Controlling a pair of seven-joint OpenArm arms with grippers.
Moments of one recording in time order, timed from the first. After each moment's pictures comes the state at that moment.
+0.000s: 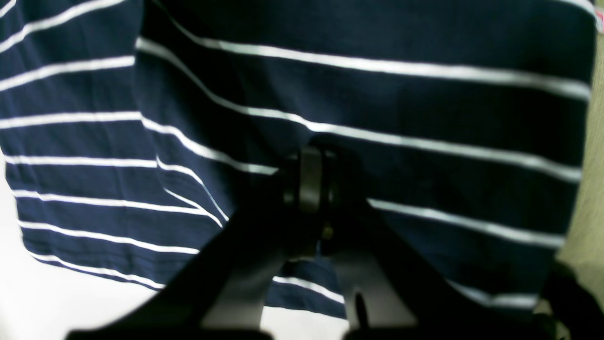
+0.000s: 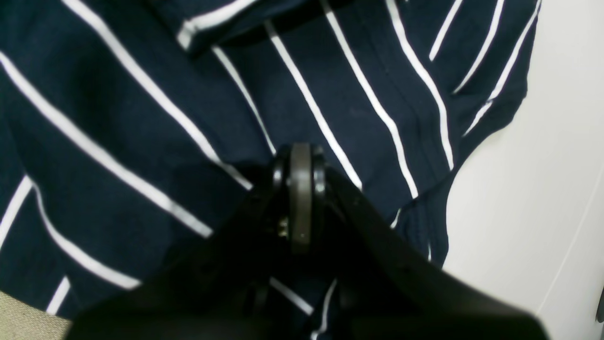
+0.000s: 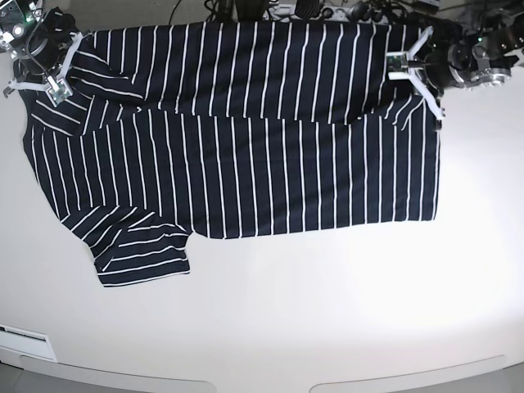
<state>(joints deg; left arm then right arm) 7.7 -75.9 53.2 116.2 -2.4 -18.5 21.0 -49.2 48.9 0.5 108.2 15.5 8.1 -32.6</state>
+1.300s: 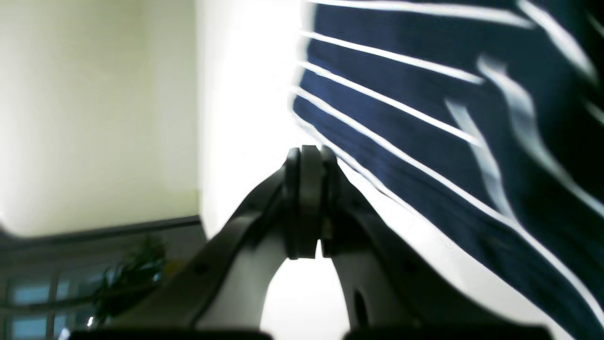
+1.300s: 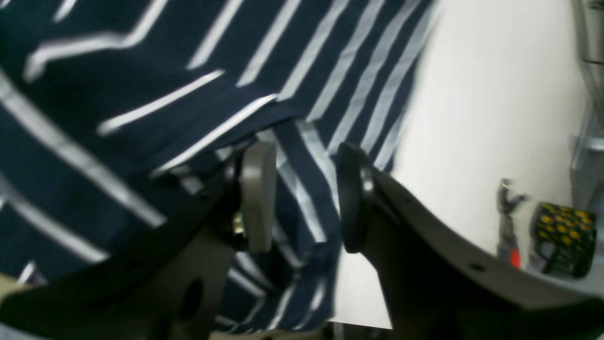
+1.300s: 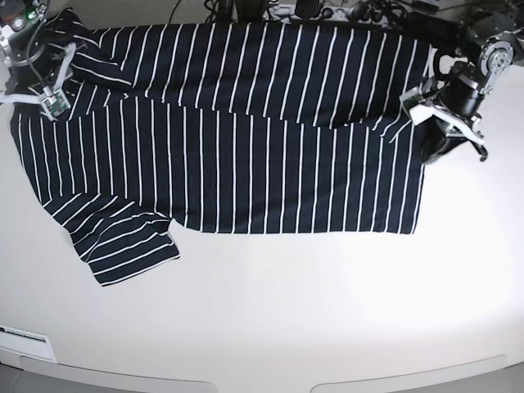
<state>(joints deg) 7.9 -75.3 53.8 115.6 18.0 29.8 25.0 -51.0 47.8 10.8 123.5 5.8 -2.1 -40.6</state>
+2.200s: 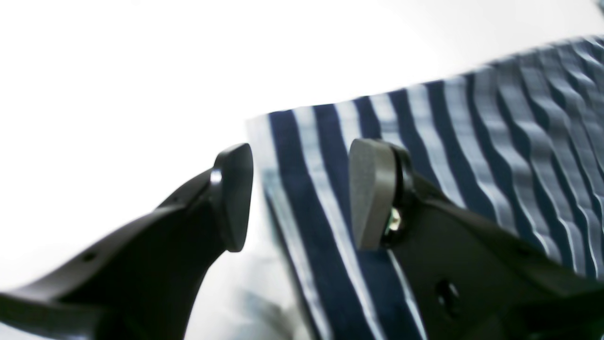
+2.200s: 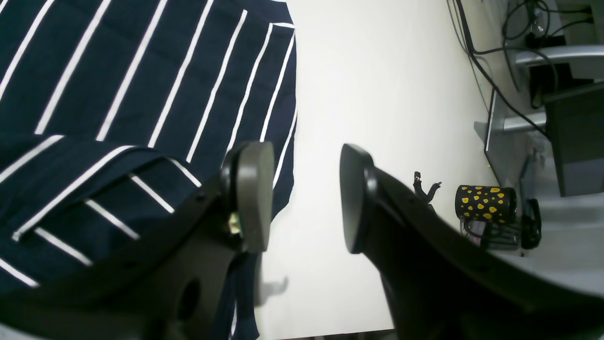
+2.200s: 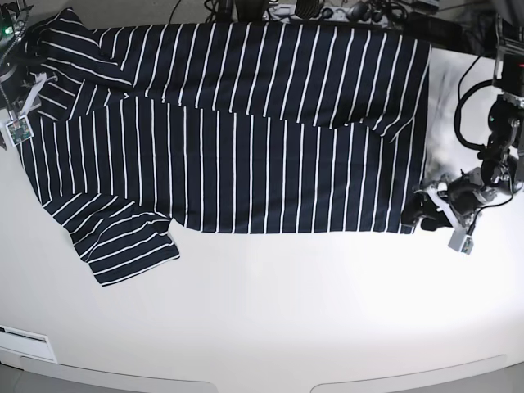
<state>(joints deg) -12.5 -44.7 14.1 72.2 -55.9 -25.4 34.3 -51.1 47.7 20.6 124.4 6.1 -3.3 -39.1</state>
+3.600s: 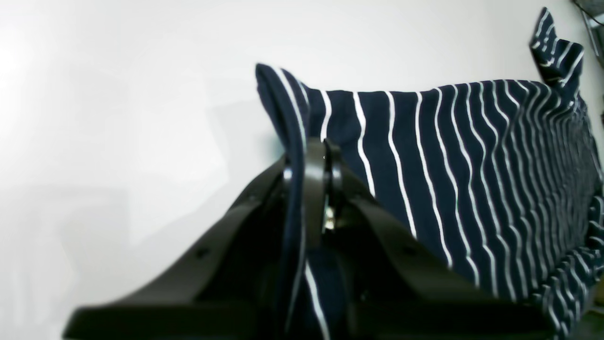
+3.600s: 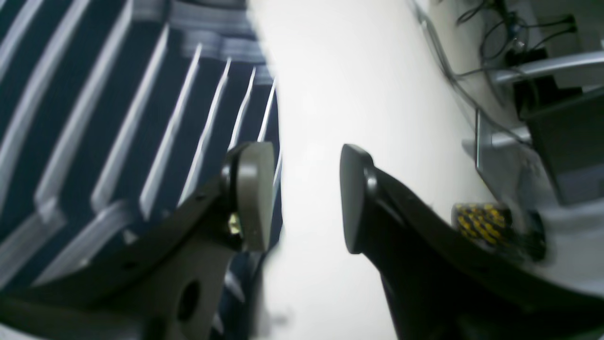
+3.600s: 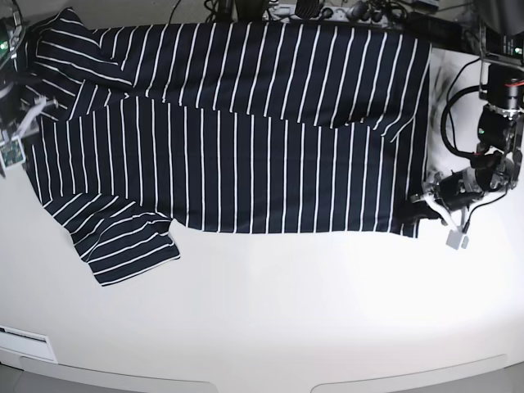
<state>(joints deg) -16.6 -38.9 13.4 57.1 -67.3 -27.8 41.5 -42.6 47.5 20.5 124.3 11.5 -3.2 -33.9</state>
